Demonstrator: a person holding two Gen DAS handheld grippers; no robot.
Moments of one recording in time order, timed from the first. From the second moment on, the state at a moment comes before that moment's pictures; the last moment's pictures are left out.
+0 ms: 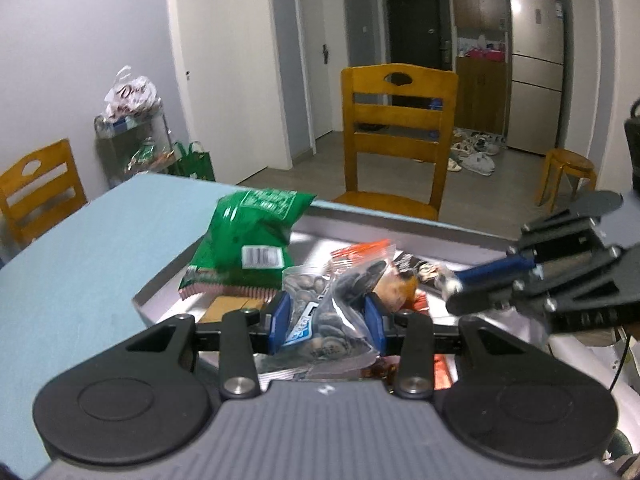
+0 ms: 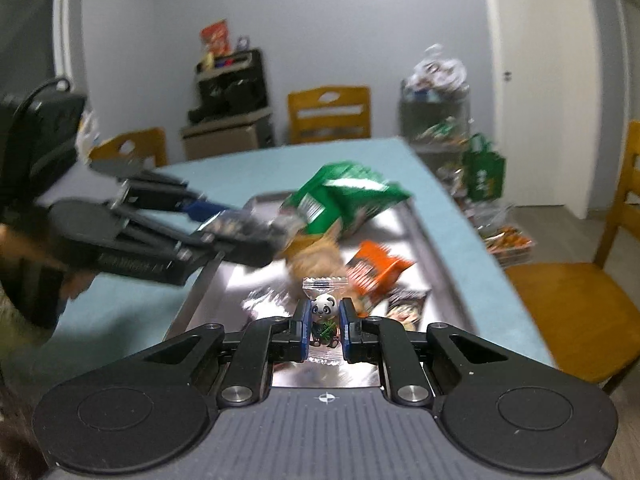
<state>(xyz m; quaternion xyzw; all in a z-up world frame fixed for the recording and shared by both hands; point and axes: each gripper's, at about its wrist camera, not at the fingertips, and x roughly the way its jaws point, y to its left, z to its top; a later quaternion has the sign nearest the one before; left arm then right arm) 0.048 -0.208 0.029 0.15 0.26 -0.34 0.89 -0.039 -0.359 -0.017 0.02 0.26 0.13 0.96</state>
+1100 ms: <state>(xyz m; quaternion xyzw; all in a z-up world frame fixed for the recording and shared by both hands) 0.063 -0.217 0.015 0.14 0.26 -0.36 0.89 -0.002 -0.359 -0.028 0.03 0.26 0.08 0.96</state>
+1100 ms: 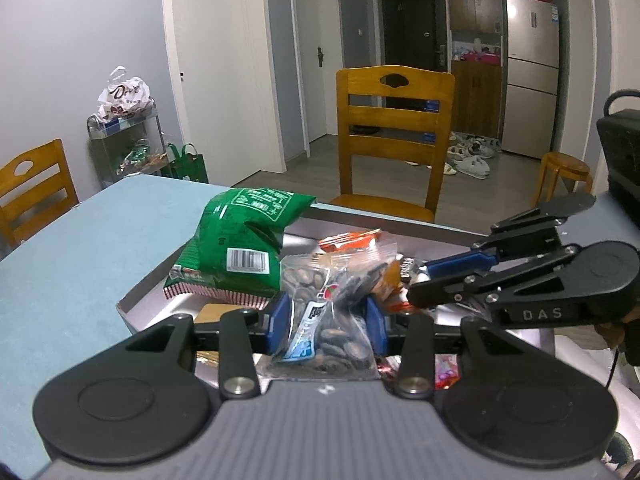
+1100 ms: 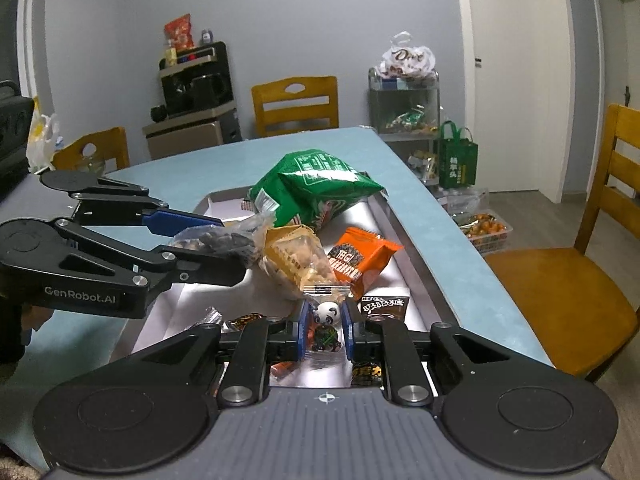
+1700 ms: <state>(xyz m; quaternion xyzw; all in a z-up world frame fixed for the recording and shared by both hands) 0.039 -0.187 0.030 0.13 0.23 -0.38 0.89 -0.010 -0.335 -0.012 0.02 0.27 0.05 0.96</state>
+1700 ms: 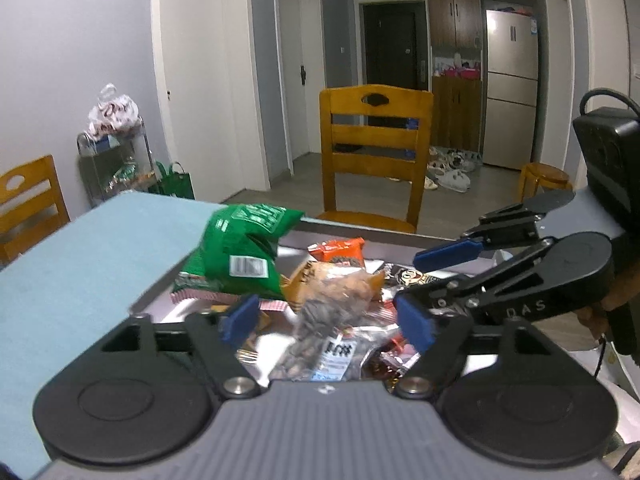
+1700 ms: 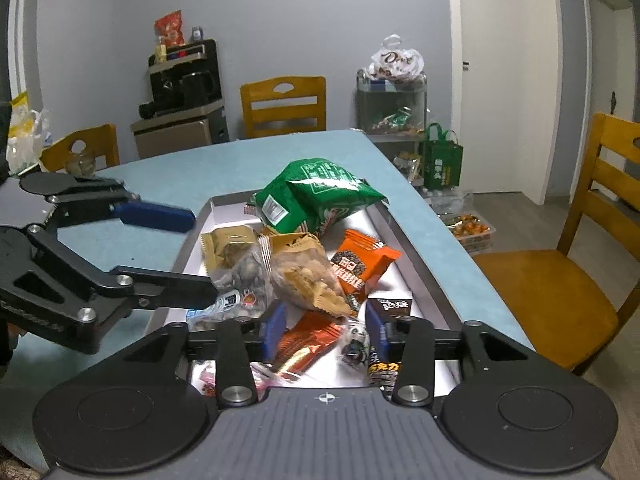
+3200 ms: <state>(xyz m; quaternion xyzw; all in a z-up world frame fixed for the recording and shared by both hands) -0.024 -0.088 -0.012 0.14 0.28 -0.33 0.89 -0.100 -0.207 -0.038 0.08 0.31 -0.09 0.94</state>
